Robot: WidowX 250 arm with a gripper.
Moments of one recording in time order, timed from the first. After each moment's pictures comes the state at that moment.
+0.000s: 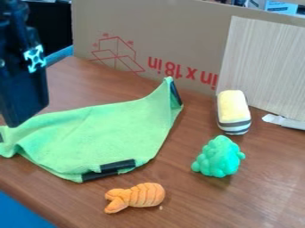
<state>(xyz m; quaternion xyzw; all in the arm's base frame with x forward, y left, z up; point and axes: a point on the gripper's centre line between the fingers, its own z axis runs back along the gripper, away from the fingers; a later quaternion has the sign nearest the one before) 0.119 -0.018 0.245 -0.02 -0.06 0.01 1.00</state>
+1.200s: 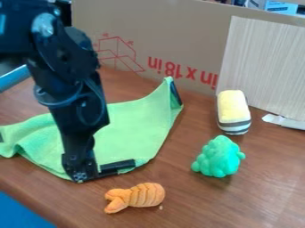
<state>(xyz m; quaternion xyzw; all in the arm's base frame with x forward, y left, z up) 0.205 0.012 0.116 0.11 -0.13 -0.38 0.91</state>
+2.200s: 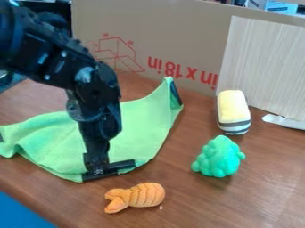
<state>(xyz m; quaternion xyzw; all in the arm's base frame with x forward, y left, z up) 0.246 0.036 0.072 0.17 -0.12 -0.36 0.91</state>
